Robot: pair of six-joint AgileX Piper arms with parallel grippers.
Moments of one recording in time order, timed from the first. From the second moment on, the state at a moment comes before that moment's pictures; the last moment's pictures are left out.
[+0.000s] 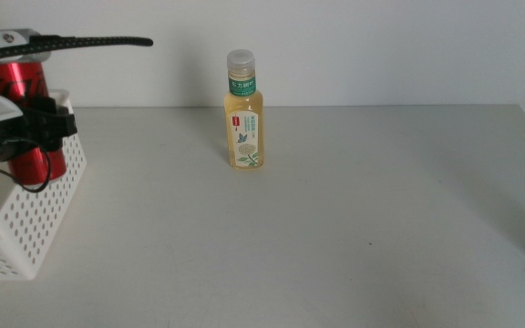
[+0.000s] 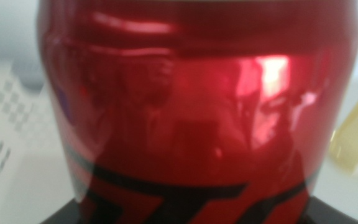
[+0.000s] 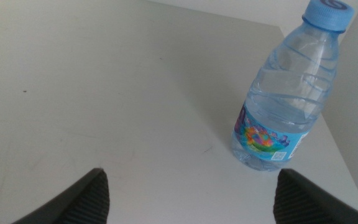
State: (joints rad) left arm -0.04 1.25 -0.77 0.32 0.06 -0.41; right arm -0.04 -0.01 0.02 0.04 0.38 -0.21
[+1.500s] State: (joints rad) left arm 0.23 1.71 -1.47 0.15 1.02 0.16; right arm -0.04 -0.01 0.02 0.04 0.38 -0.21
